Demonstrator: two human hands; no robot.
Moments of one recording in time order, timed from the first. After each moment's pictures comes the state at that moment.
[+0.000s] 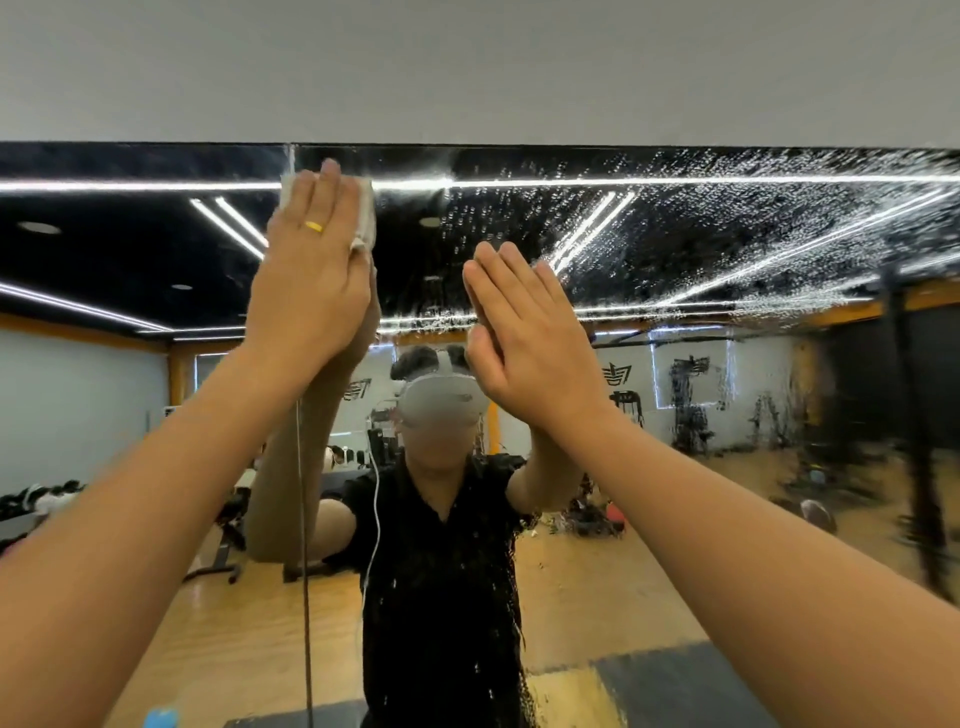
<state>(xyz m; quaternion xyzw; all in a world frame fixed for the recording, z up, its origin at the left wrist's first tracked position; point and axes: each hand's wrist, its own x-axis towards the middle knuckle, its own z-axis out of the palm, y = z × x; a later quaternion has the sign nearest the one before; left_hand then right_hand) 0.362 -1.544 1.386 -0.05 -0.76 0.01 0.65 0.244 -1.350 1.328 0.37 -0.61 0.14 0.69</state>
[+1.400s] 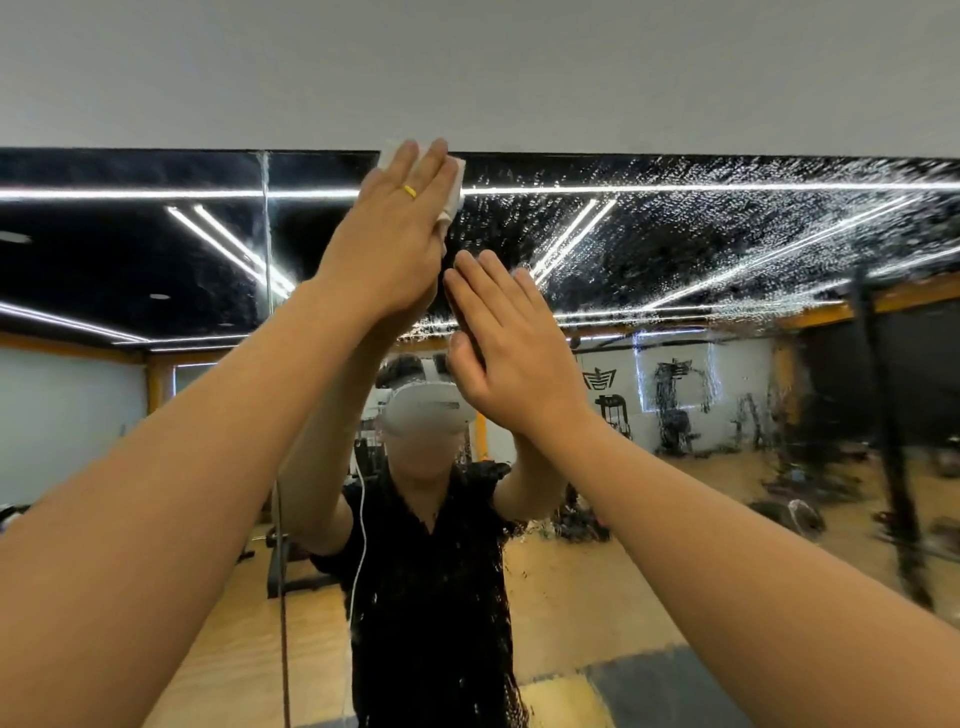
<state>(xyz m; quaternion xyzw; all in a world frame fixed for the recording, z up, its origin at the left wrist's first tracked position) 0.333 -1.484 1.435 -0.12 -0.79 0.13 0.59 0.245 -1.350 1.328 0.37 -0.60 0.15 0.69</state>
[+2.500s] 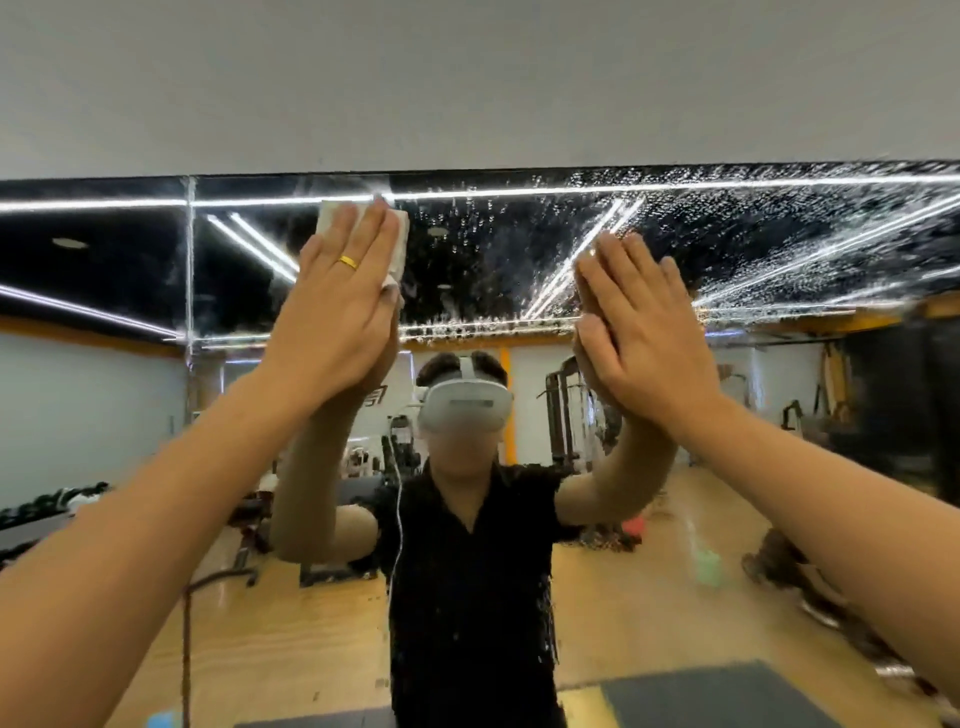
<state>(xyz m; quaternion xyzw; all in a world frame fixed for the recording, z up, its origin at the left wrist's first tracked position) 0.316 -1.460 1.391 -0.07 -0.78 0.09 0.61 0.177 -1.181 1.350 0.29 -0.68 0.12 0.66</state>
